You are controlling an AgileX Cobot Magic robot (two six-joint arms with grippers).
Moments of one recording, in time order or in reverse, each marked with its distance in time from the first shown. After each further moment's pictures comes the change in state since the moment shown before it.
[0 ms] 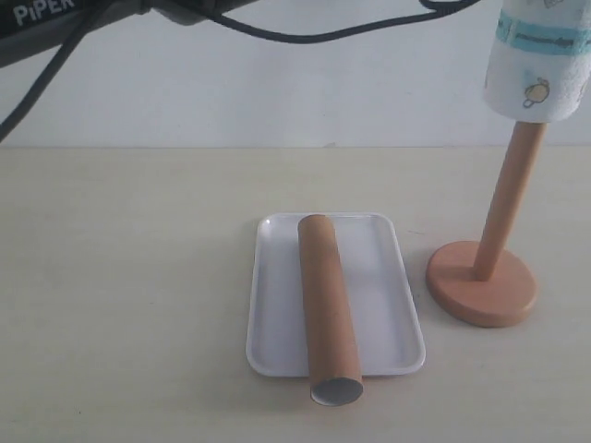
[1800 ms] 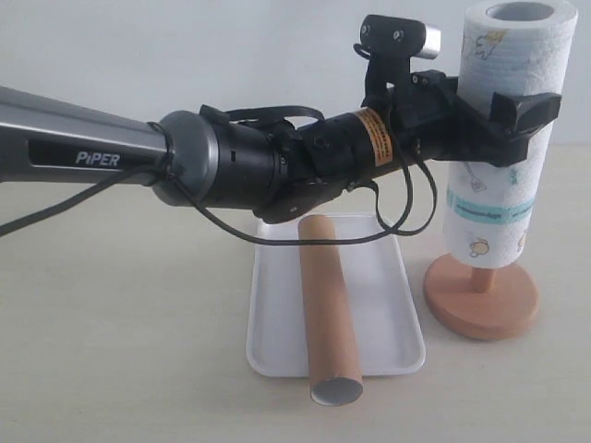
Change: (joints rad) left arm 0.055 0.026 0.631 -1.211 -0.486 1.218; right arm 0.000 0.000 0.000 0.000 0.000 0.000
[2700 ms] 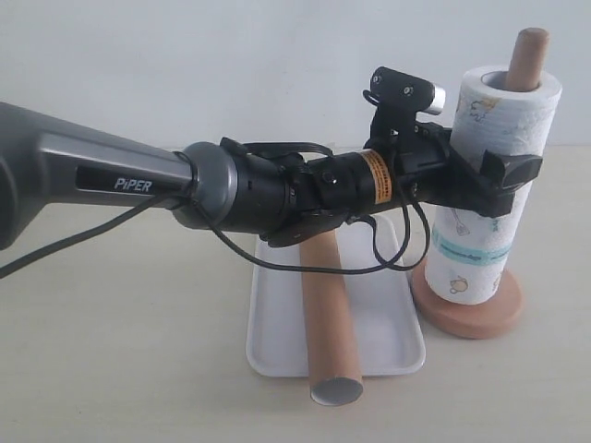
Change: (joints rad) left arm 0.000 0.071 0.000 0.051 0.058 0.007; right arm 0.000 0.000 0.000 0.000 0.000 0.000
